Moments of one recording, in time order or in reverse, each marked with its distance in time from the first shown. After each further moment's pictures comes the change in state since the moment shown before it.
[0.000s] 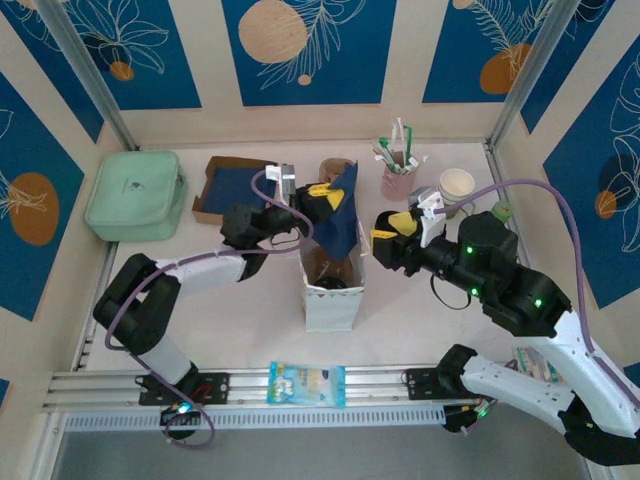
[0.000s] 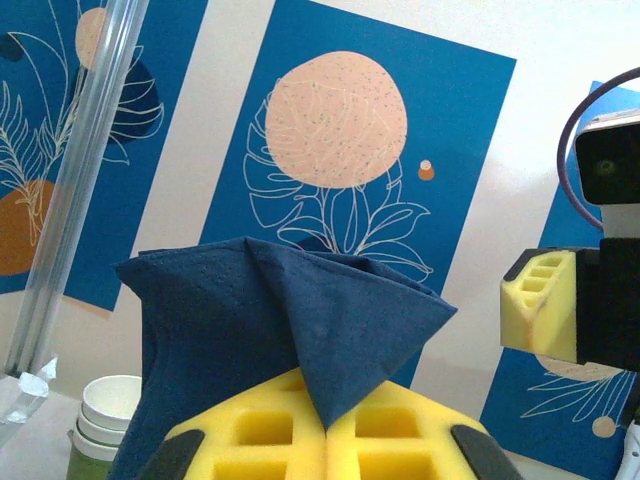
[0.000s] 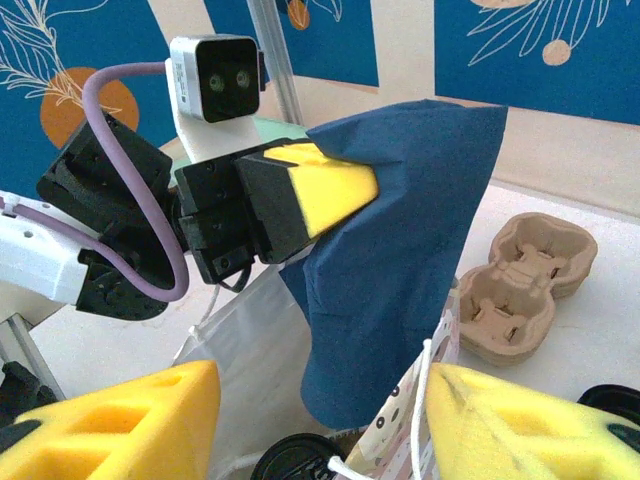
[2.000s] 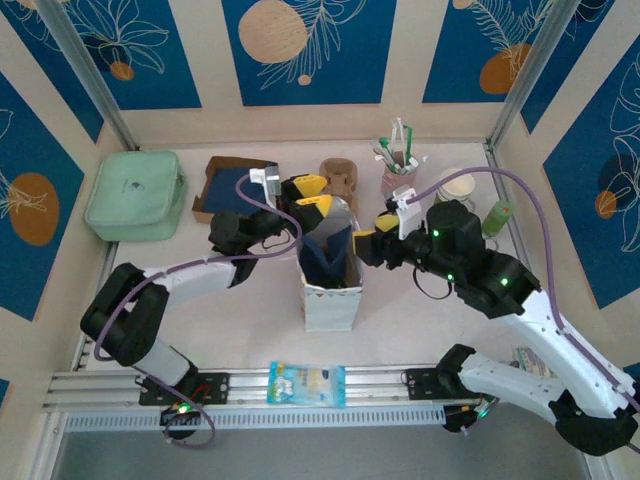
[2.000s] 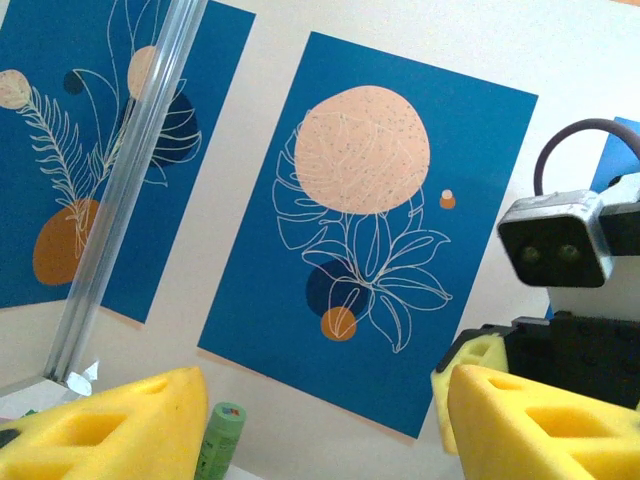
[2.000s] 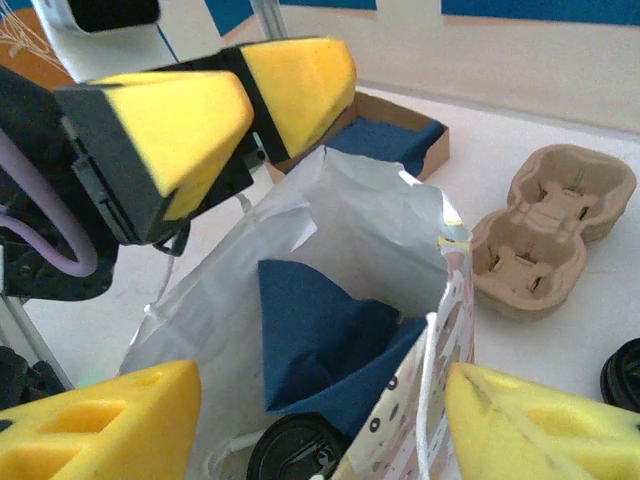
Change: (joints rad) left arm 0.029 -0.080 -0.084 0.014 -0.066 -0.023; right arm -0.044 0.116 -0.028 0.009 -0.060 0.045
